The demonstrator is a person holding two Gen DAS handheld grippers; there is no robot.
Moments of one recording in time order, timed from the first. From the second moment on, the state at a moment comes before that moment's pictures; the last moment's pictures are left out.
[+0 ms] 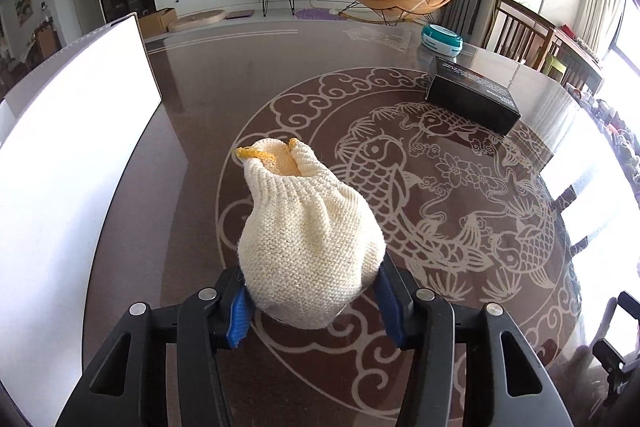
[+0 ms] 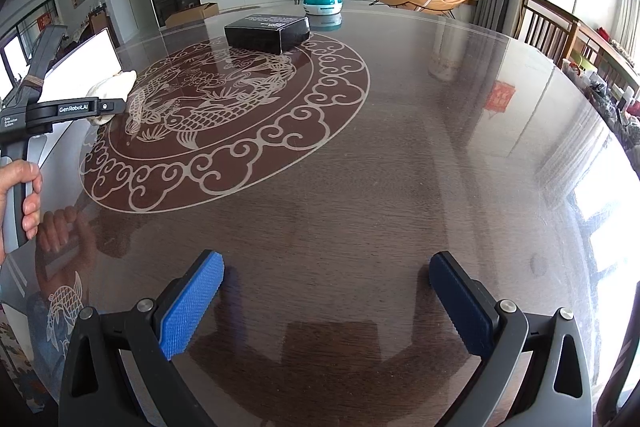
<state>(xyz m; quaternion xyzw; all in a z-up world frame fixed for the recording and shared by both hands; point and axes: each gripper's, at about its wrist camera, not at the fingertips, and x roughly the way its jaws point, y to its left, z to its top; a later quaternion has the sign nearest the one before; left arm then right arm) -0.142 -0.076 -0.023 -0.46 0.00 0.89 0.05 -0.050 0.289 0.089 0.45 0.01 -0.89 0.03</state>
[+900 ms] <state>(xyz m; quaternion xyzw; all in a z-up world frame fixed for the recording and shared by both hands) -0.107 -0.074 -0.036 -0.48 0.02 0.88 0.03 -0.051 0.290 0.087 0.45 0.01 -0.89 0.02</state>
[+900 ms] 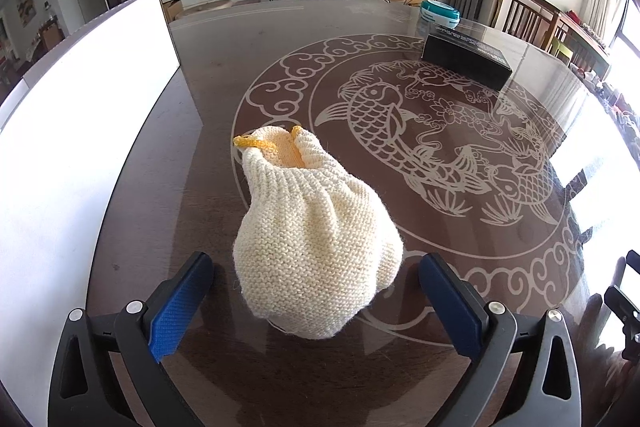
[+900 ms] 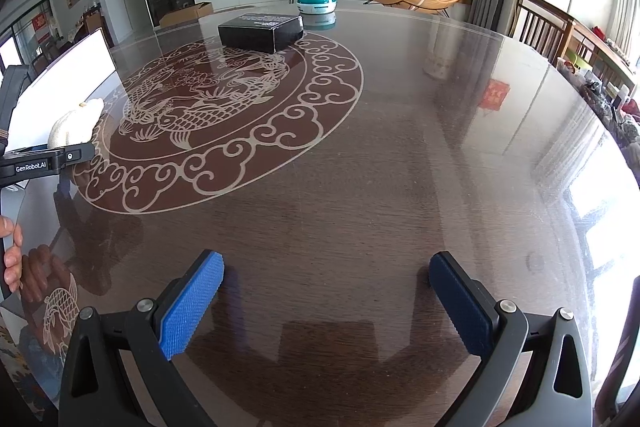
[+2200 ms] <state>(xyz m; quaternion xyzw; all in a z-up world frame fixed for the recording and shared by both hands) -0.107 -0.074 -0.035 -0.47 0.02 0.88 0.03 -0.265 0.257 0.083 0.45 0.11 -0.87 0.20</state>
